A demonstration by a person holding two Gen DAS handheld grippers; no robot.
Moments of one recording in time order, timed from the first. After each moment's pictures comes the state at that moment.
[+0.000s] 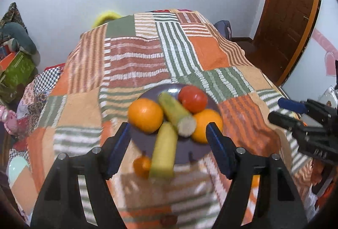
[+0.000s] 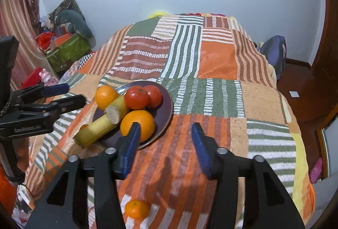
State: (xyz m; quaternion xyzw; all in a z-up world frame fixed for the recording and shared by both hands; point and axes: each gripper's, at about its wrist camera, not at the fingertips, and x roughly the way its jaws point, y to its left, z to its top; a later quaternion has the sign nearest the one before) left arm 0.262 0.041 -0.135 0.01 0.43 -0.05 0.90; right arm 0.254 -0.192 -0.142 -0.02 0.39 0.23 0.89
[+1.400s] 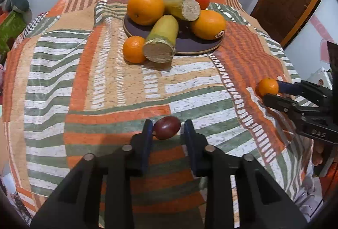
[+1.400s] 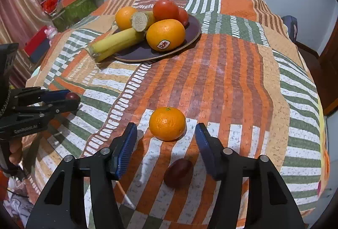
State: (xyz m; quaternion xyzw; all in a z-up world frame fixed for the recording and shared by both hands) left arm 0.176 0.056 -0.235 -0.05 0.53 -0.08 0.84; right arm 0.189 -0.166 -0.221 -0.07 0.49 0.25 0.83
